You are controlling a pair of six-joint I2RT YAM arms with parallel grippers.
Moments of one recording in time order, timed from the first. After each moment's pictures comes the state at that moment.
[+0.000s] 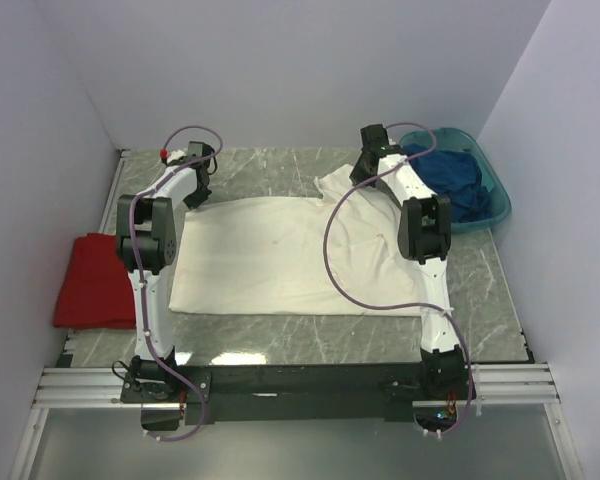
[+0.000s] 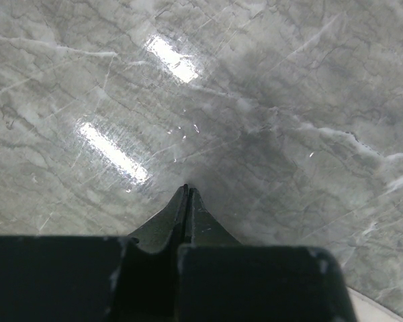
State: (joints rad) left arm -0.10 2.26 1.78 -0.62 -0.47 -0.75; right arm 0.19 2.58 2.31 -0.70 0.06 0.65
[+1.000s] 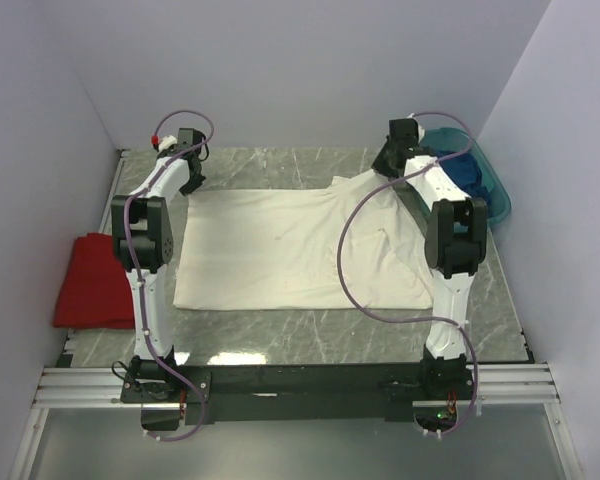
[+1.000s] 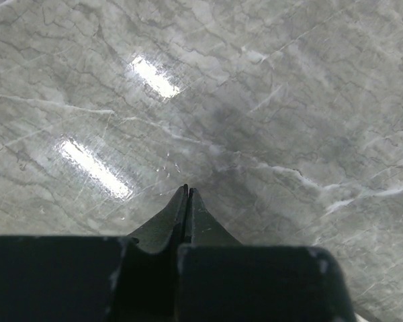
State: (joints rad) left arm -0.06 2.27 1.90 -0.63 -0.44 -0.72; right arm 0.11 2.19 1.88 -0.43 0.08 0.60
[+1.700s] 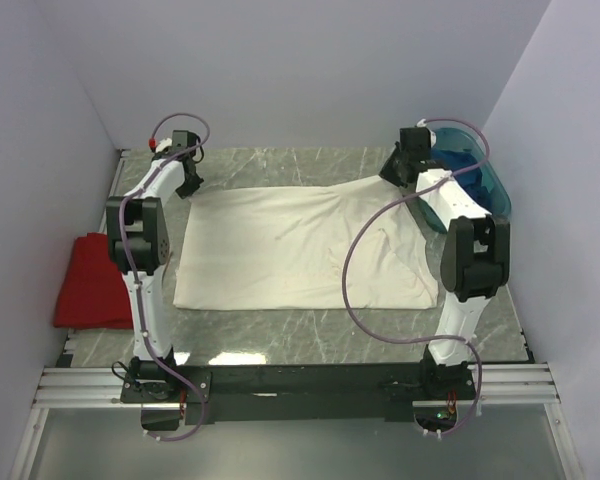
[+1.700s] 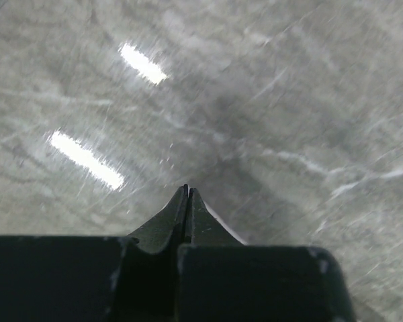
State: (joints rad) left arm -0.04 2.24 1.85 -0.61 -0.36 -0.70; right arm 0.10 1.93 1.57 -0.34 0.07 0.59
